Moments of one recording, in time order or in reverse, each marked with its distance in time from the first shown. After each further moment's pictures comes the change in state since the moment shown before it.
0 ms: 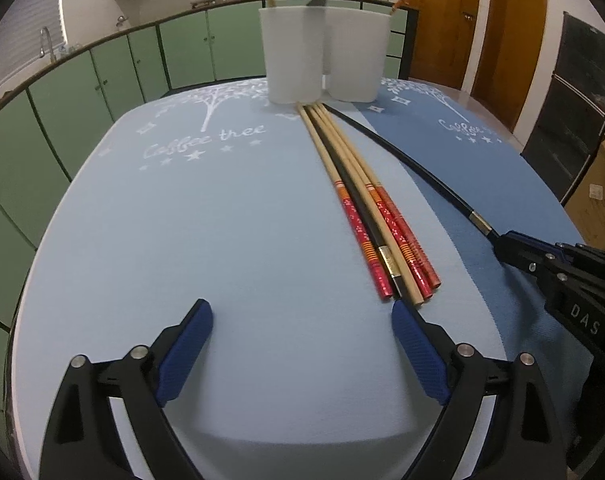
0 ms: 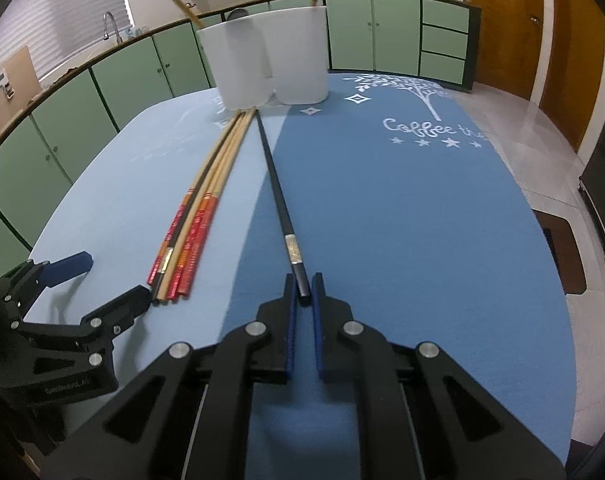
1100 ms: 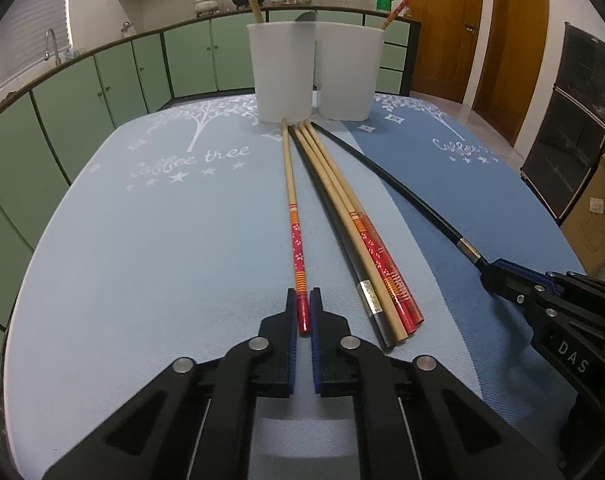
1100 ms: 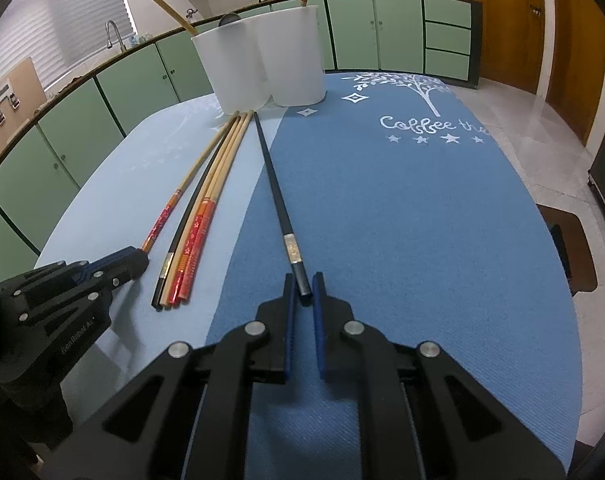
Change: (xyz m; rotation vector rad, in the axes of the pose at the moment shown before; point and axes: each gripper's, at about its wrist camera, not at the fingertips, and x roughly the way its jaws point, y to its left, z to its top) left arm 0.002 -0.012 0.014 -0.030 -0.049 -0.001; right arm 0.000 -0.007 -0.001 0.006 -0.008 0.048
